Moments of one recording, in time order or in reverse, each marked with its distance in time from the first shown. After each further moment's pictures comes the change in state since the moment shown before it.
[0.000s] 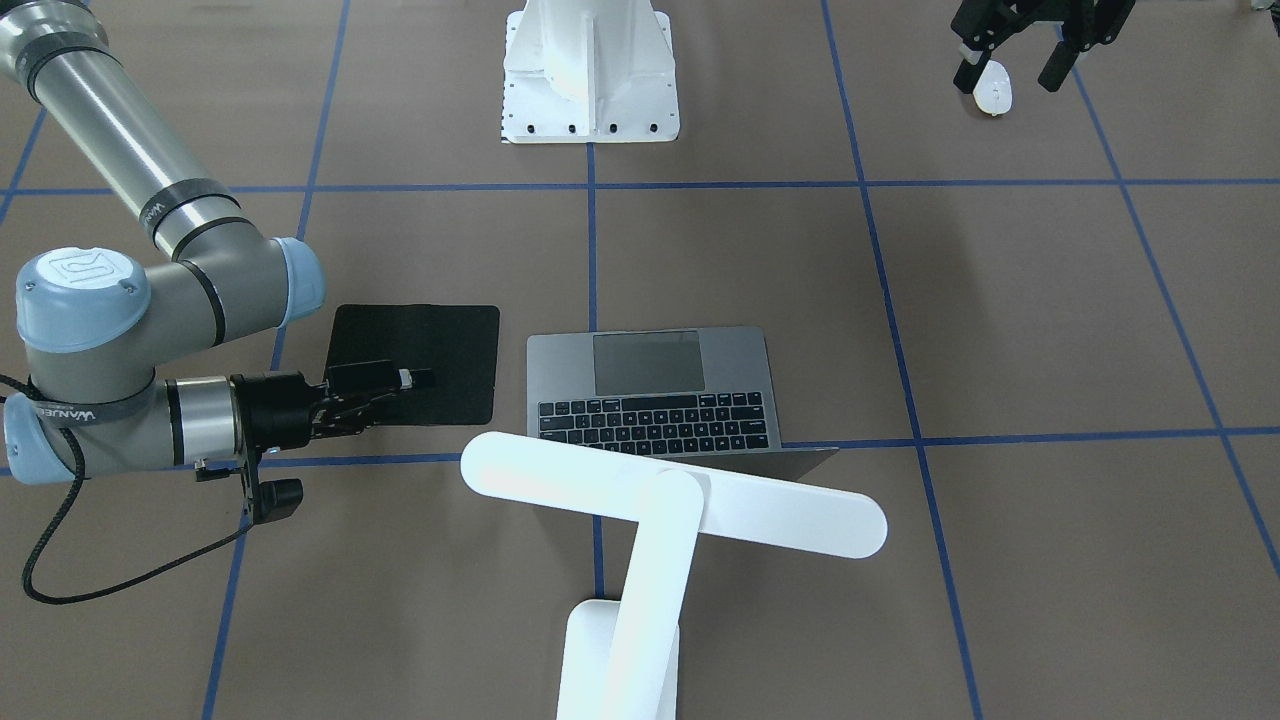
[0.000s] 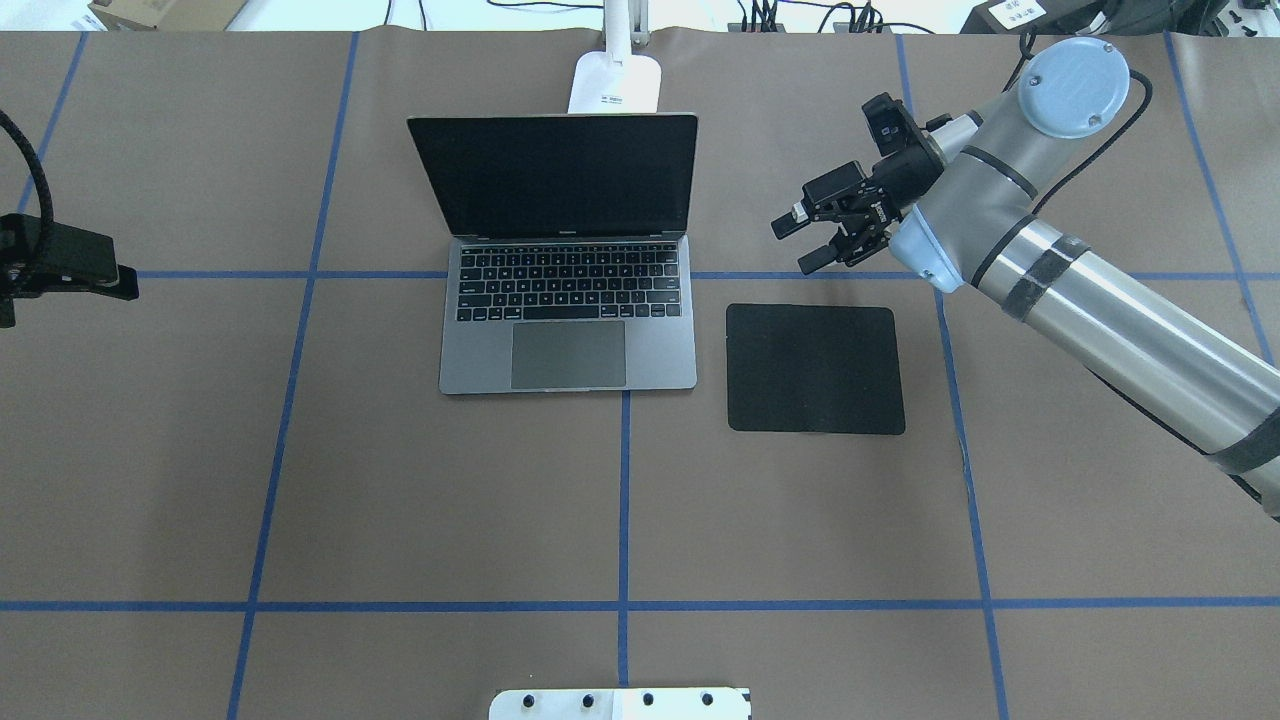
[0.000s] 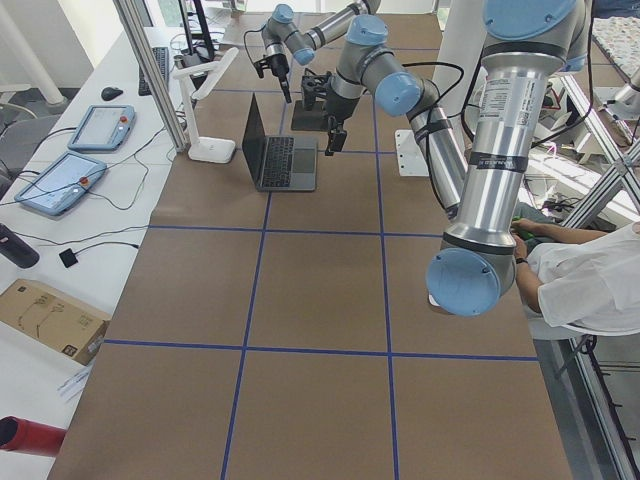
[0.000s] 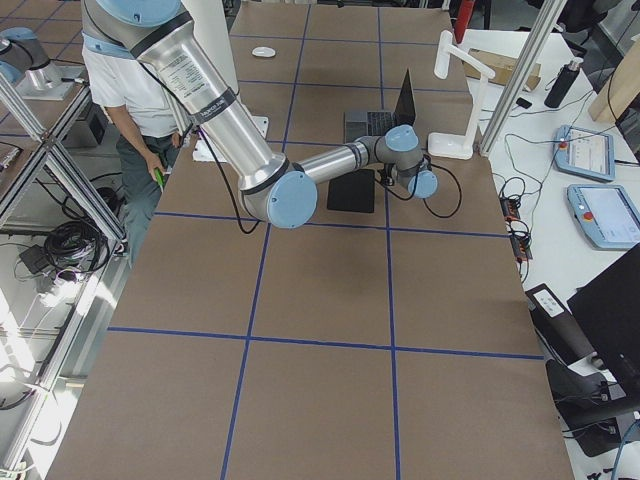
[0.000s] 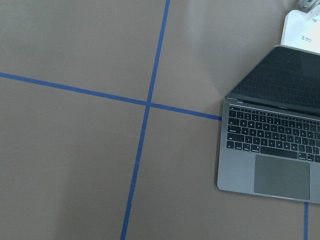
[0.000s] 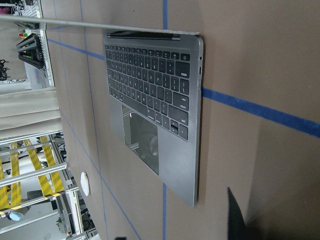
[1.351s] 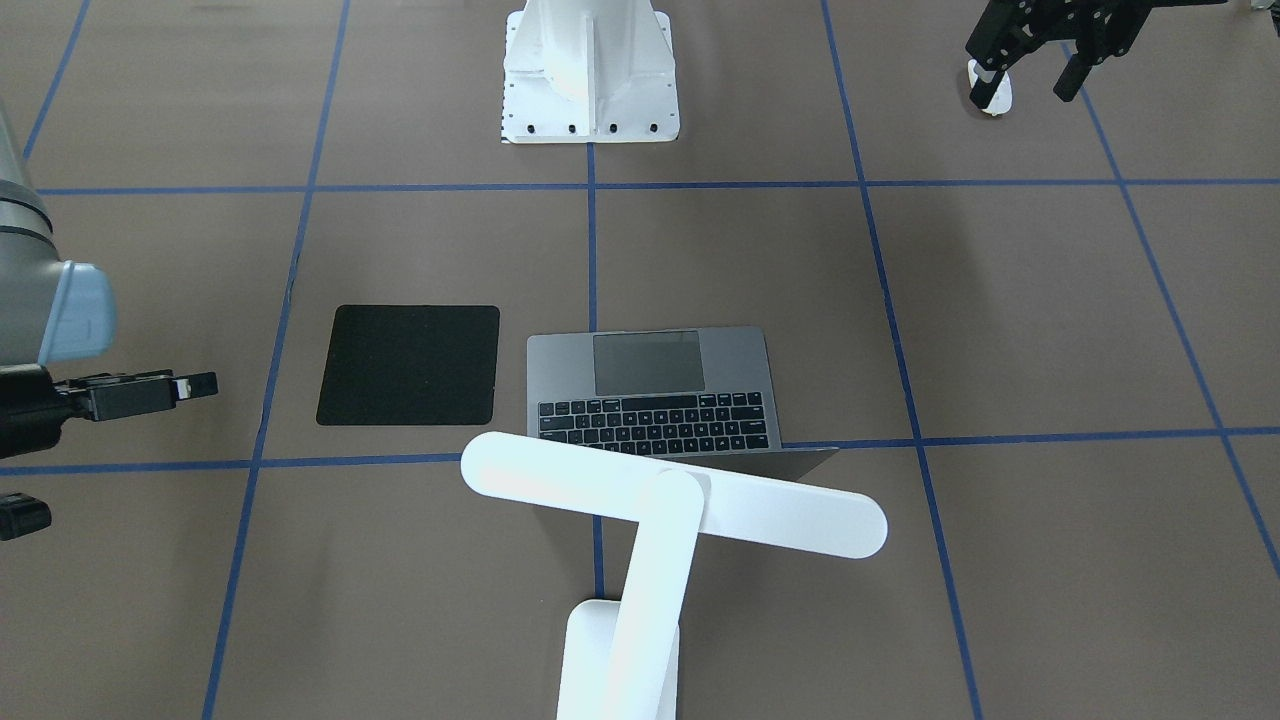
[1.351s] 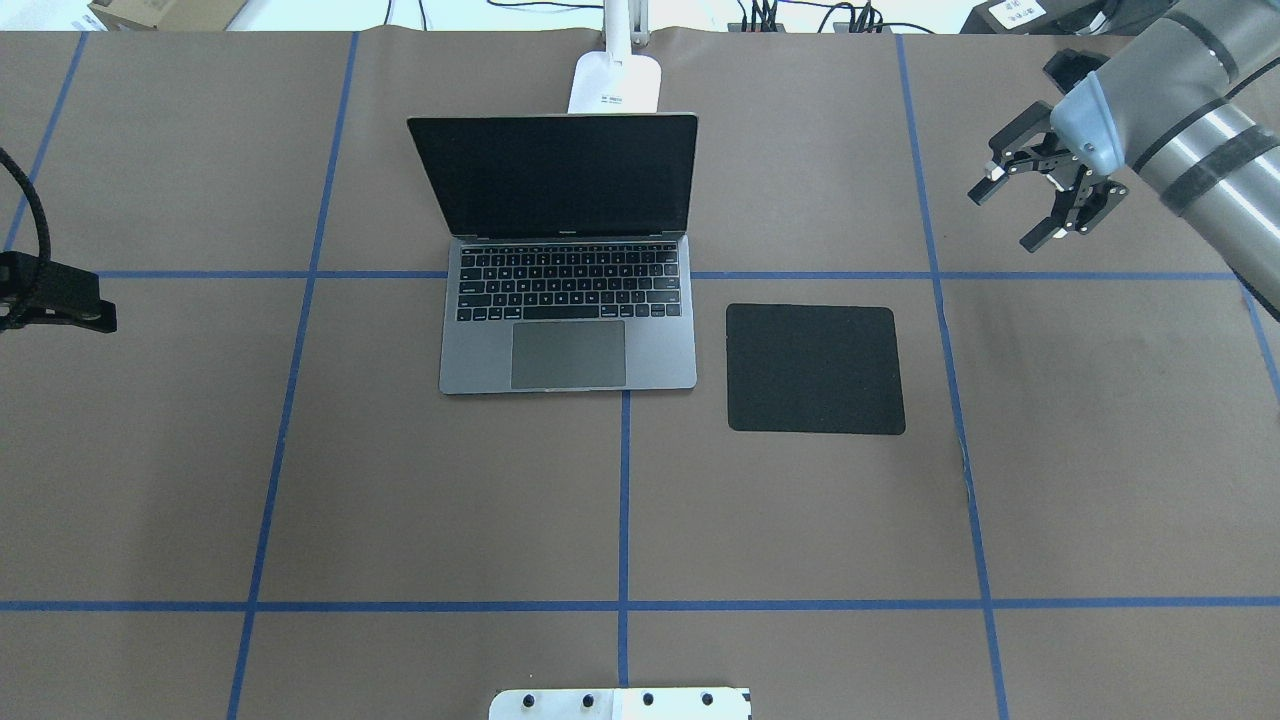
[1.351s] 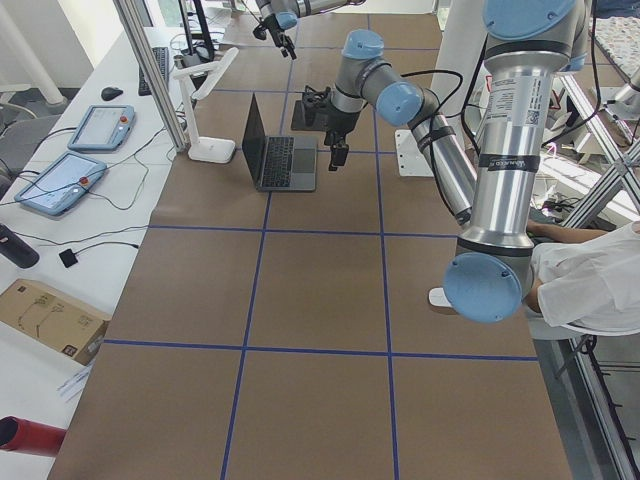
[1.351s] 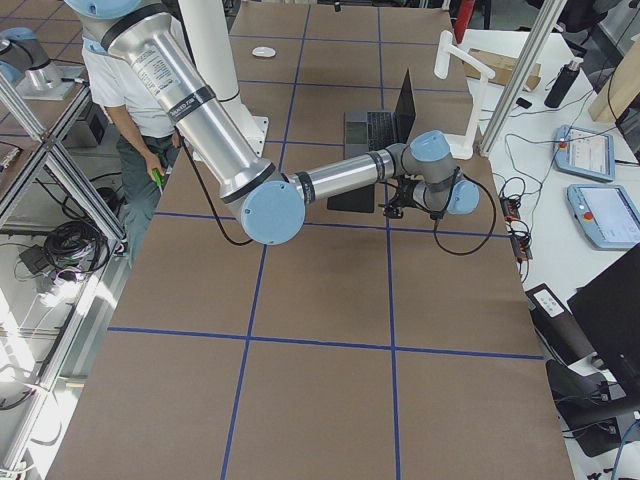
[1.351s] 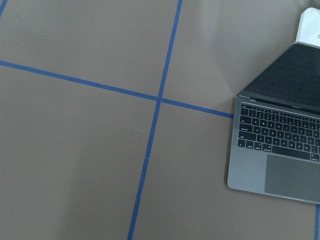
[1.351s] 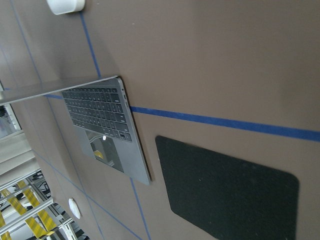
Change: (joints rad) left arm 0.003 0.089 0.018 0.001 -0.013 0.099; right arm 0.265 -0.063 0.046 0.000 -0.583 0.456
